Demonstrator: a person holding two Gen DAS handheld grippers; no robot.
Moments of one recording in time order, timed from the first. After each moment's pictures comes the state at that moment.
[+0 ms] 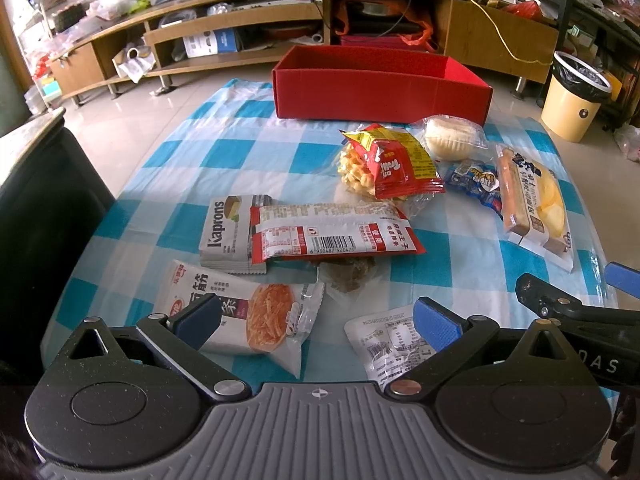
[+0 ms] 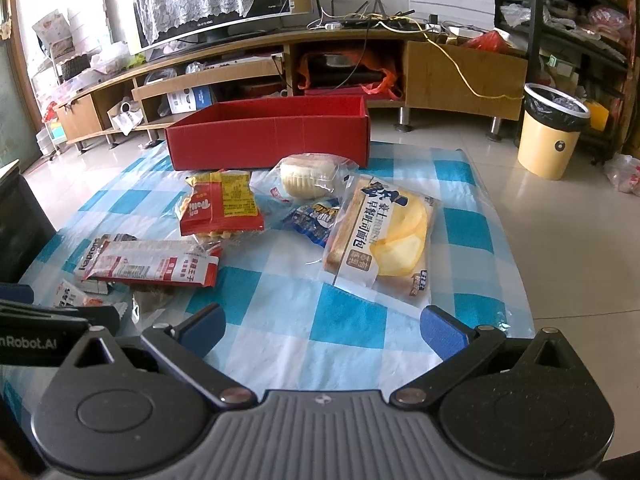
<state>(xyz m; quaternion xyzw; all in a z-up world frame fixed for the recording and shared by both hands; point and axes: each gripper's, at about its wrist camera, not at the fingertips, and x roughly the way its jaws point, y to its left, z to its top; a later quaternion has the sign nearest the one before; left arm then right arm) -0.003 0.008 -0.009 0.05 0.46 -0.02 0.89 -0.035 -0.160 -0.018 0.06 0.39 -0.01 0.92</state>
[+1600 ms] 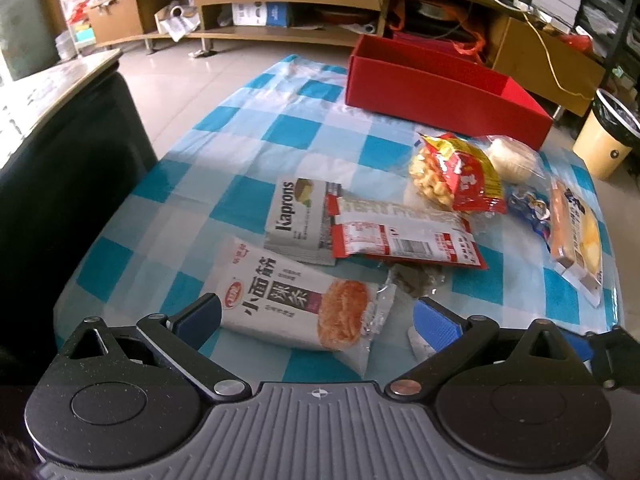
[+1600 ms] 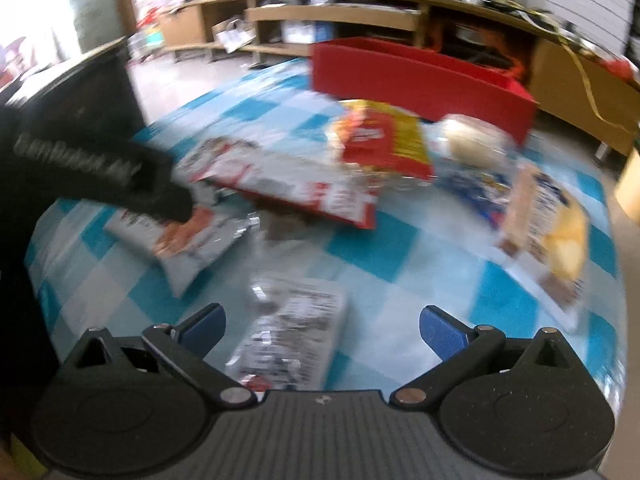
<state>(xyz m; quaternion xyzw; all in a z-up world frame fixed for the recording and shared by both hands) 0.010 0.067 -0.009 -0.02 0.48 0.03 0.88 -0.024 -0.068 -0.047 -0.04 0.44 0.15 0.88</state>
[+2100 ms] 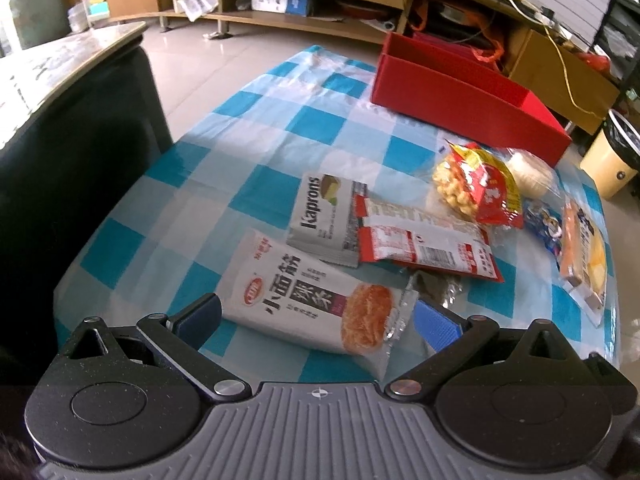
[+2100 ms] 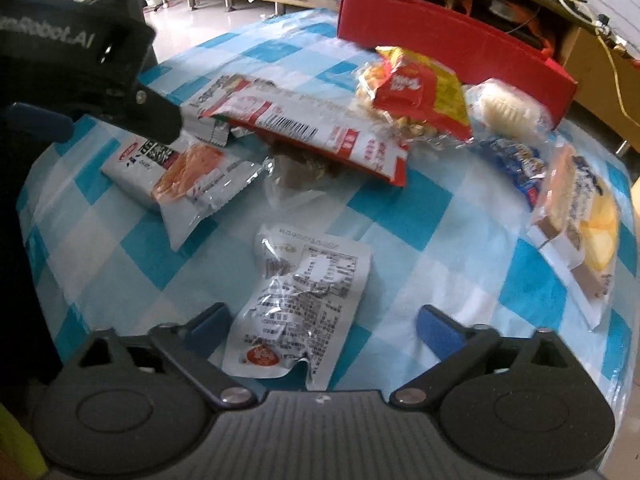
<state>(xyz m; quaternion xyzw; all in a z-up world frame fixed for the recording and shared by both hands) 0.016 0.091 -0.011 -0.06 0.49 0.04 0.87 -0.013 -0.056 -0.072 -0.08 0.49 0.16 0.85</state>
